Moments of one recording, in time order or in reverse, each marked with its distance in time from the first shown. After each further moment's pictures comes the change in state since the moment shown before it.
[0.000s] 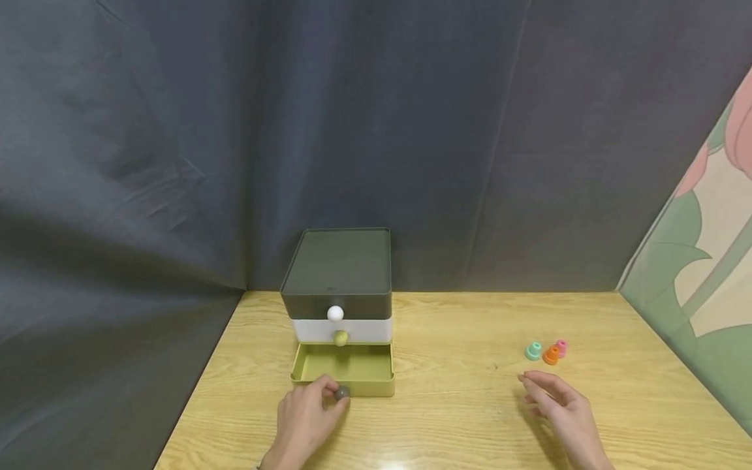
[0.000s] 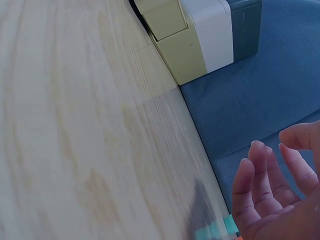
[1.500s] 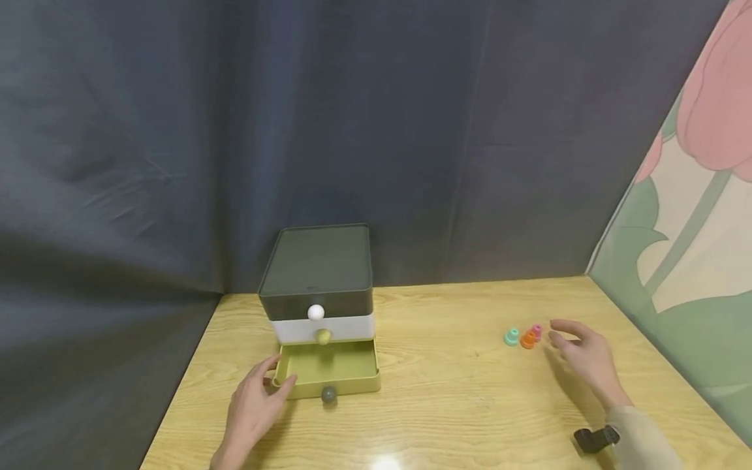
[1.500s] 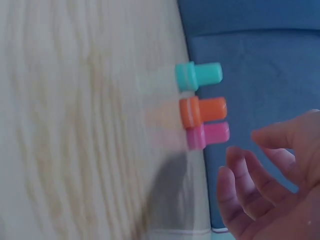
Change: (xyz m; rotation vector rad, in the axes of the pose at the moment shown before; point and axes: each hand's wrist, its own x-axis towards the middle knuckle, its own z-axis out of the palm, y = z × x) left_hand 0.021 -0.052 -0.032 -0.175 -0.070 -0.216; right_hand 0.064 0.004 -0.091 -0.382 0.175 -0.296
